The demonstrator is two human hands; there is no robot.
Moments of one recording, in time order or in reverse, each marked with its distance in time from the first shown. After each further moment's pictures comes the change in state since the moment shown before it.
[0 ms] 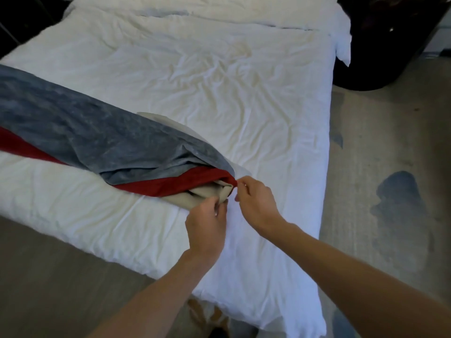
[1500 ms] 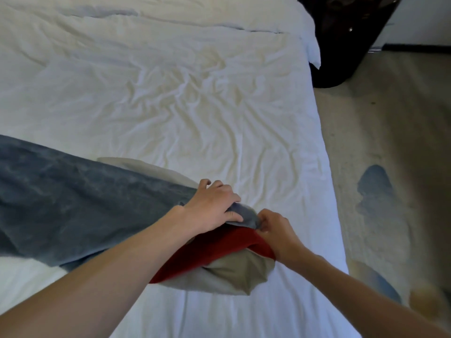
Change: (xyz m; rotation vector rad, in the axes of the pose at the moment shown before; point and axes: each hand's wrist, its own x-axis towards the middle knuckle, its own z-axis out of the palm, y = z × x) left_hand 0.249 -0.021 0.033 0.533 -0.840 0.790; right_hand 0.115 0.020 0.022 -0.078 0.021 0.232
